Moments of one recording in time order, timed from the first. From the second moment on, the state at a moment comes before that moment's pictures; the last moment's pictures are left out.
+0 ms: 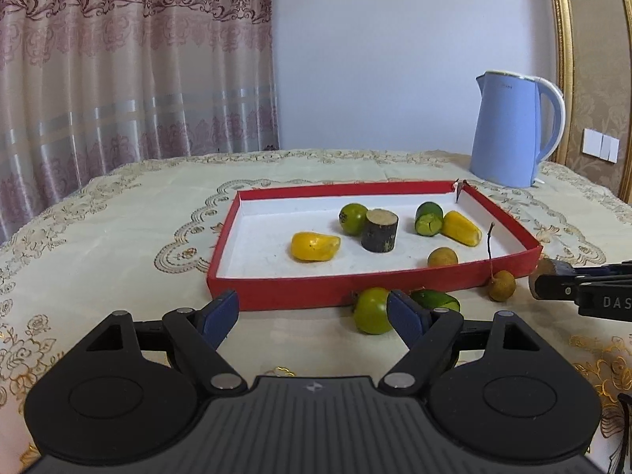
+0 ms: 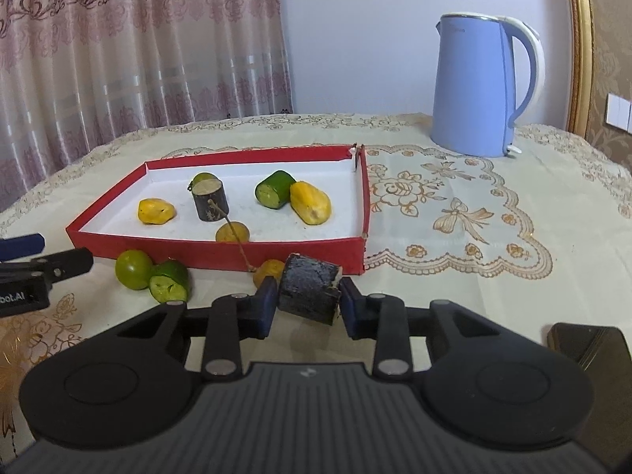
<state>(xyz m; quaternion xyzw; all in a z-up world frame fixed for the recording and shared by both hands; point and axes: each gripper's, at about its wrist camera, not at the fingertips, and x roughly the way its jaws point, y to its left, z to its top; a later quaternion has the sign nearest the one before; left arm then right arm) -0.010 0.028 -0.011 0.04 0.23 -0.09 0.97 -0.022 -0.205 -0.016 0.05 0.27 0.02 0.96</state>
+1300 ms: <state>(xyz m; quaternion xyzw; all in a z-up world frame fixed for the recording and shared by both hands) 0.027 -0.016 -0.034 0.05 0.31 -0.12 0.94 -0.036 -0.216 -0.011 0.07 0.25 0.03 0.96</state>
